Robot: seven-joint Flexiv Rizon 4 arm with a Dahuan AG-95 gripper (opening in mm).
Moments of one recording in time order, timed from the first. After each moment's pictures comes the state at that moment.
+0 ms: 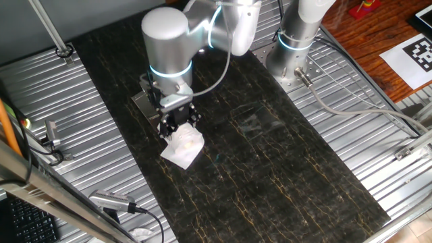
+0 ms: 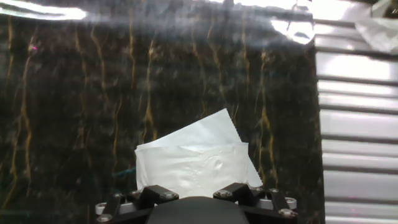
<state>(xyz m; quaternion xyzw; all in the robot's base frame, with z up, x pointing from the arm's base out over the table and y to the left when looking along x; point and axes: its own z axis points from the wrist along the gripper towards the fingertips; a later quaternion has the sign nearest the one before) 0.513 0.114 0.086 -0.74 0.67 0.02 0.07</state>
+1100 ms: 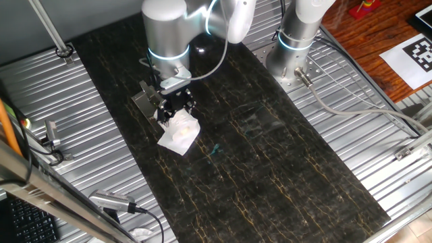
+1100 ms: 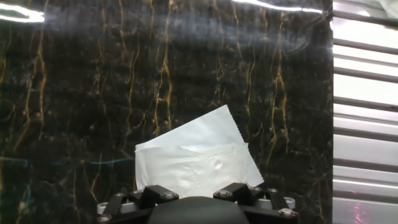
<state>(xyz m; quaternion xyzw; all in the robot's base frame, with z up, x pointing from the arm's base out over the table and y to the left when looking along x) 0.505 0.072 0.081 -0.75 0.65 0.01 0.07</state>
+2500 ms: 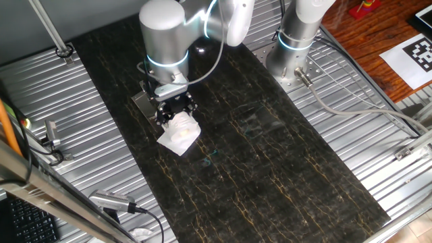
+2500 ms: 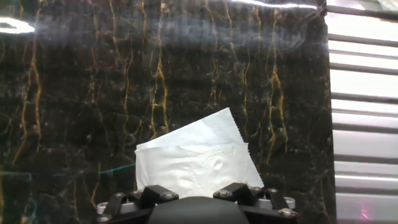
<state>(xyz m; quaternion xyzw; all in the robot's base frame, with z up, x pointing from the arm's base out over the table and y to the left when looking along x) 0.506 0.074 0.081 -0.73 0.69 0.01 0.04</state>
